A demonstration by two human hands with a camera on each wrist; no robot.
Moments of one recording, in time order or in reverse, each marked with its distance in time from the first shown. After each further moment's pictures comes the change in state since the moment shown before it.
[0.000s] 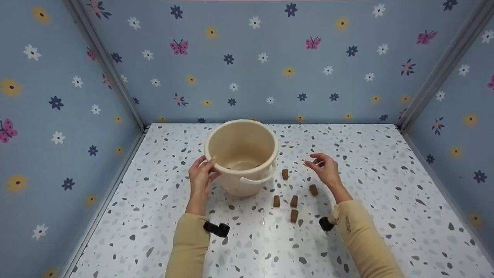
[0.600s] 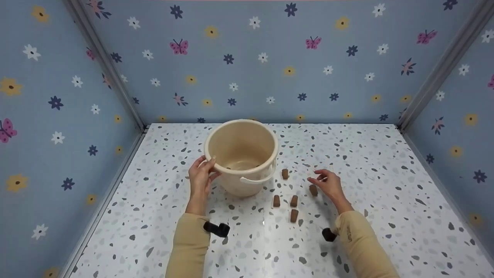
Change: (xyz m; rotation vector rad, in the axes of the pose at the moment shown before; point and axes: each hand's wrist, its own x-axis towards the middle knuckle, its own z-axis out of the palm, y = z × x) left_hand 0.001 -0.001 0.000 -0.002 0.013 0.003; right_hand -0.025 0.044 0.005 -0.066 -0.109 0.200
